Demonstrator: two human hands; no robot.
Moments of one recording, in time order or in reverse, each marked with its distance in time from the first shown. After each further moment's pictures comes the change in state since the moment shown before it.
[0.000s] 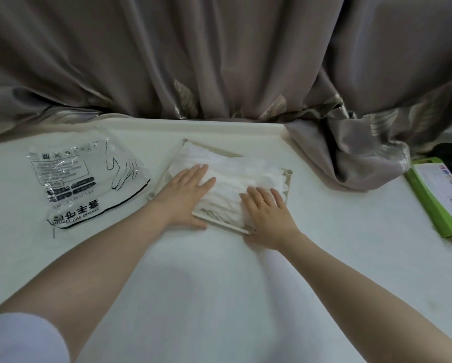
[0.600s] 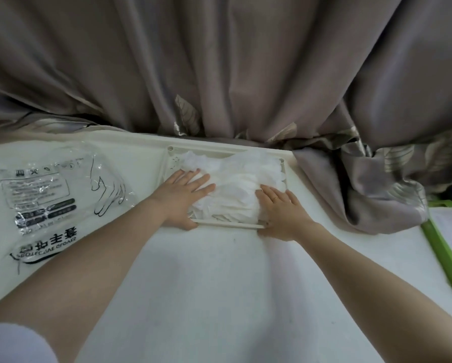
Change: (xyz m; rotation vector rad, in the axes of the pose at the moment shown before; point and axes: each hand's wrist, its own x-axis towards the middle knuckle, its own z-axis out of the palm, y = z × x) left_hand 0.067 -0.052 -0.005 -0.029 -0.021 -0.008; right_hand 0.087 0.069 -0.025 0.053 -0.184 0.046
